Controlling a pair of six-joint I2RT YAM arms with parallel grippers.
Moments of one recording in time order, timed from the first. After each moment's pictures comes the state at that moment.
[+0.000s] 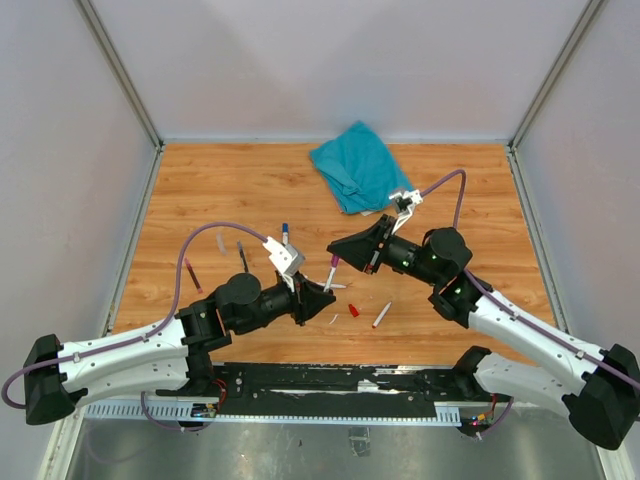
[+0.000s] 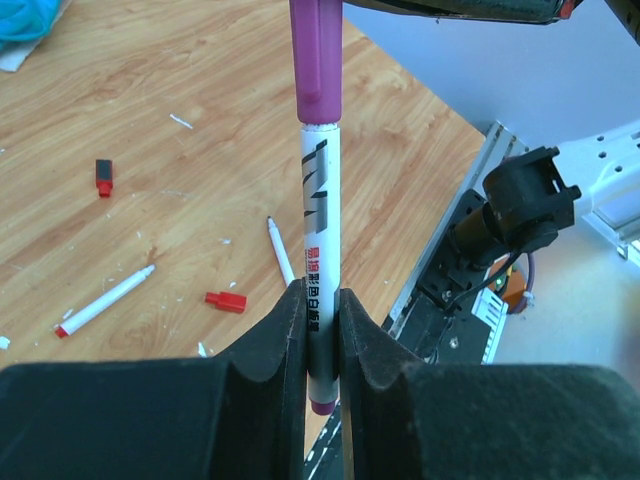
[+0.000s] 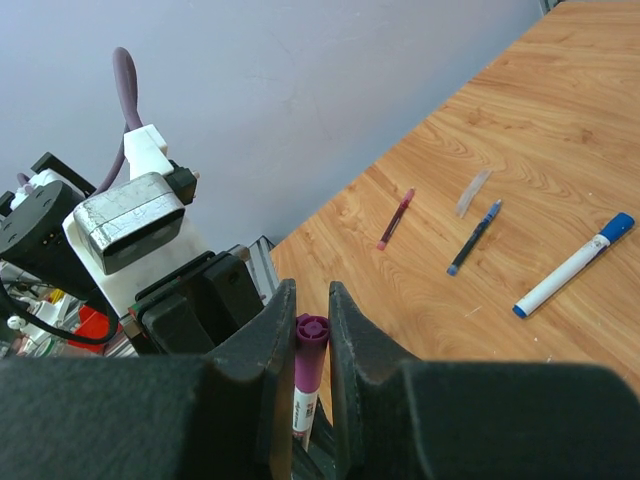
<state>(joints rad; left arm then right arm) -1.12 0.79 0.50 0.16 -0.09 -0.43 0.76 0.97 0.65 0.43 -0.40 0.65</state>
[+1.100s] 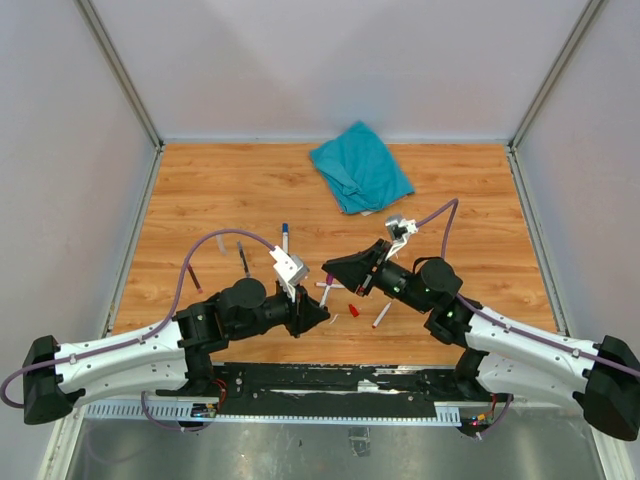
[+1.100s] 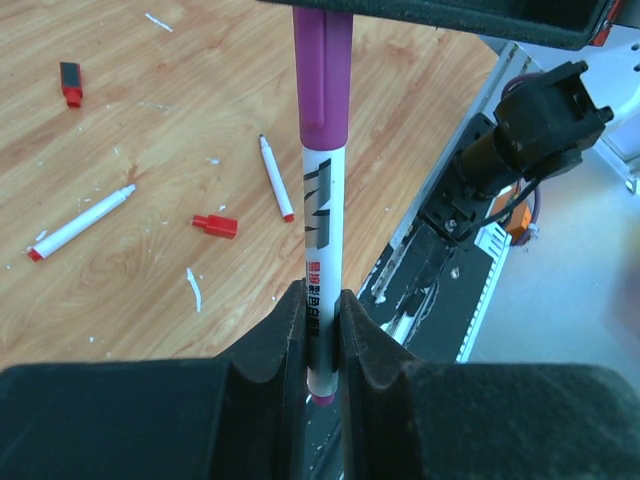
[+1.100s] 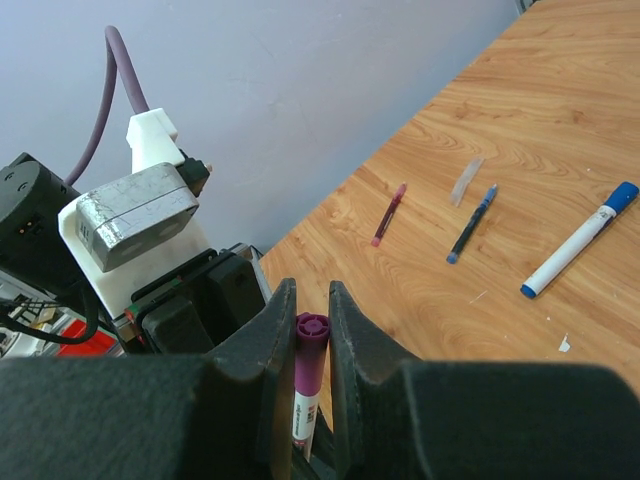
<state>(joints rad) -1.14 0.76 0.50 0.00 -0.04 -0.46 0.96 0.95 0.48 0.58 -0.13 0.64</state>
